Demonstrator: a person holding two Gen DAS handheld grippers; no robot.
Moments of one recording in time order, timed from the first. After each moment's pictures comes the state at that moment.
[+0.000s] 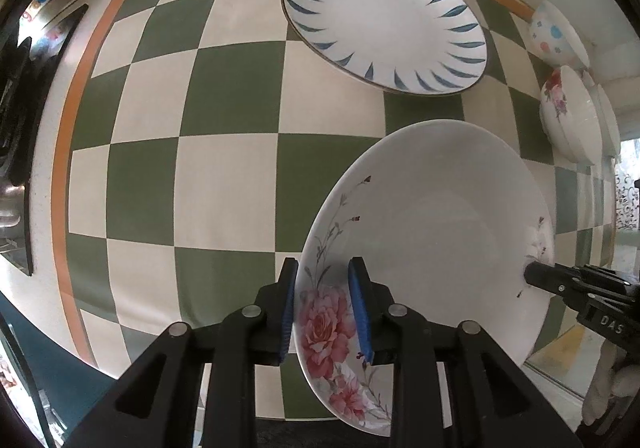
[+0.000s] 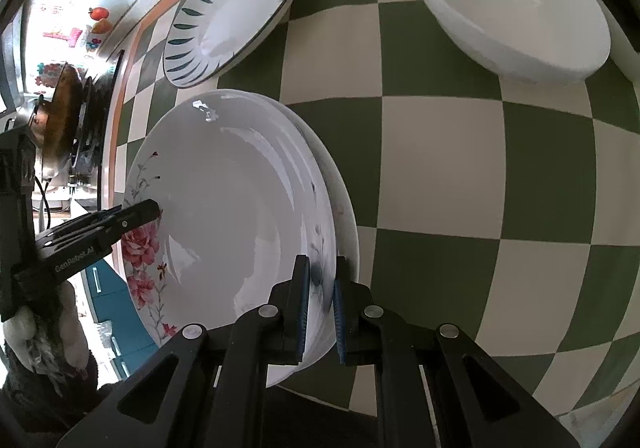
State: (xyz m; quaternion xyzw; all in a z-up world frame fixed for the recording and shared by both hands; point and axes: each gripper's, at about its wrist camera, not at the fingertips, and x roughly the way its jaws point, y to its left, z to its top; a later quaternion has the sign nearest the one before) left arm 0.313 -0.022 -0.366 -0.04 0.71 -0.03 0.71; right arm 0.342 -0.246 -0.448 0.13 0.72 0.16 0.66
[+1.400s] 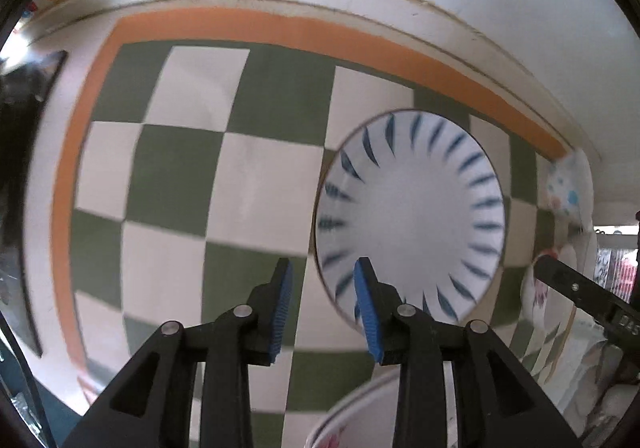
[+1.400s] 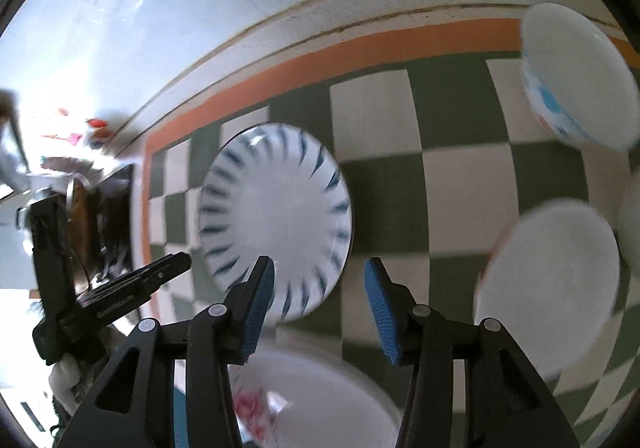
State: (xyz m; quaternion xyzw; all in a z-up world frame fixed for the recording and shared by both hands) left arm 0.488 0.029 -0.366 -0.14 0.69 -0.02 0.71; right arm 0.525 -0.218 -0.403 0.18 0.67 0.12 0.71
